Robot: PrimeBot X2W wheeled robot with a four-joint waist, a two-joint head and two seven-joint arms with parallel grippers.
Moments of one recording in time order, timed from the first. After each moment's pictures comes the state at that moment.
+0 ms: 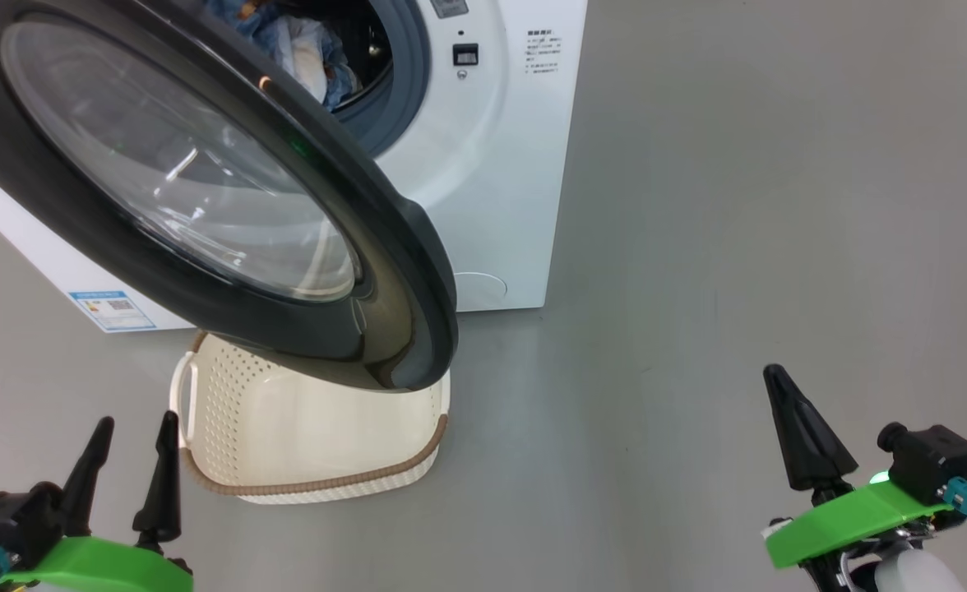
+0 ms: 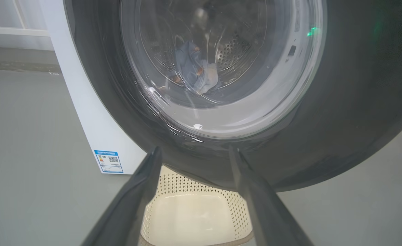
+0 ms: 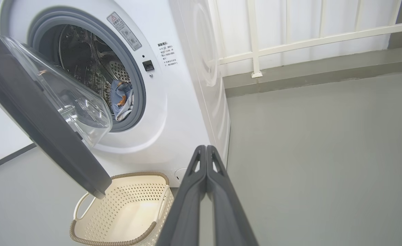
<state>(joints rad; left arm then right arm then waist) -0.09 0.28 -0.11 0.23 -0.51 -0.13 -0.26 -0.12 -0.18 0.09 0.22 0.43 0.13 -0.26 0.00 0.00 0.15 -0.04</state>
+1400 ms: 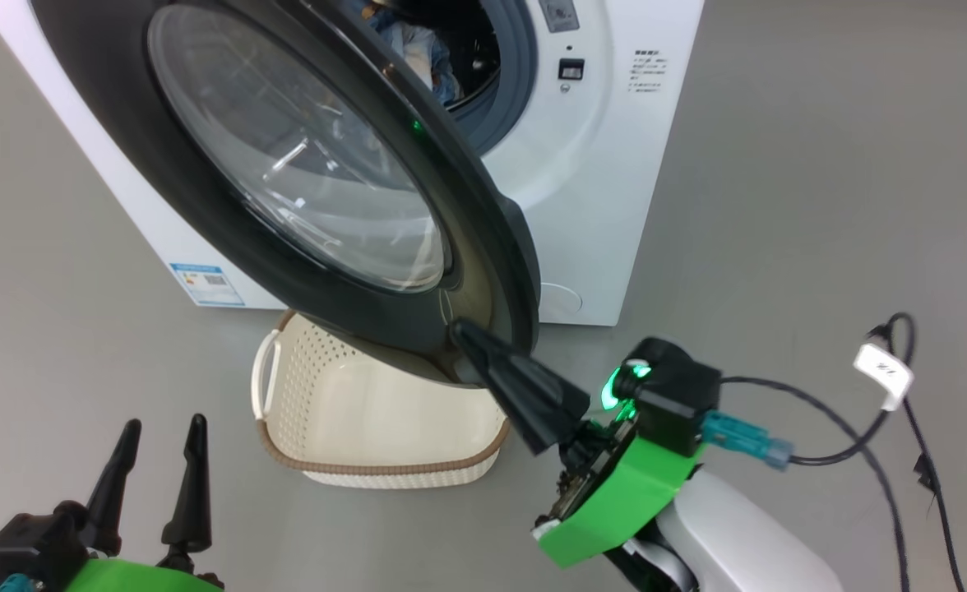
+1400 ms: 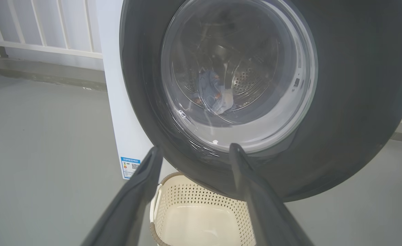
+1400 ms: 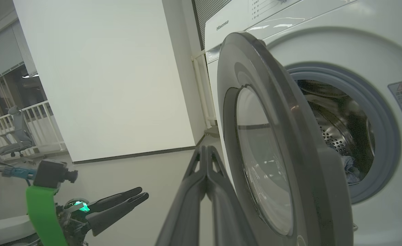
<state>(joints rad) -0.02 0.20 -0.08 0.09 -0.45 -0.13 -0.26 -0.45 -0.13 0.66 0.10 0.54 0.13 -0.26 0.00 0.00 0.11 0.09</state>
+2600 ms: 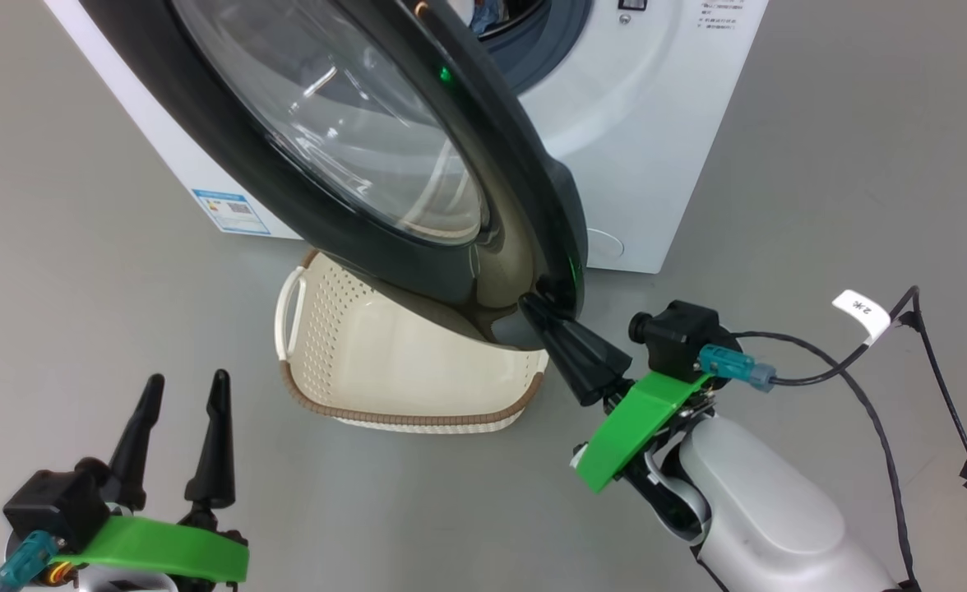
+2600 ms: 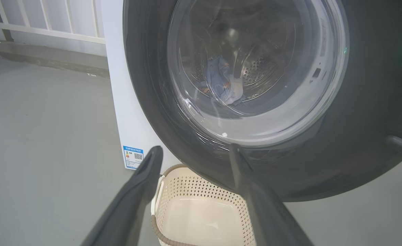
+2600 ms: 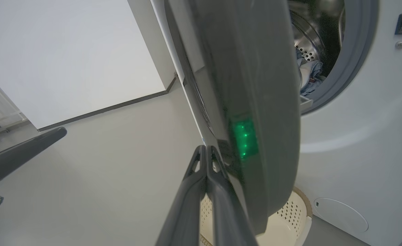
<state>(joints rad) -0.11 0.16 -0.10 0.11 -0.45 -0.13 -0.26 -0.58 -0.12 0.62 0.51 0.54 0.13 -0.26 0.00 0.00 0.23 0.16</state>
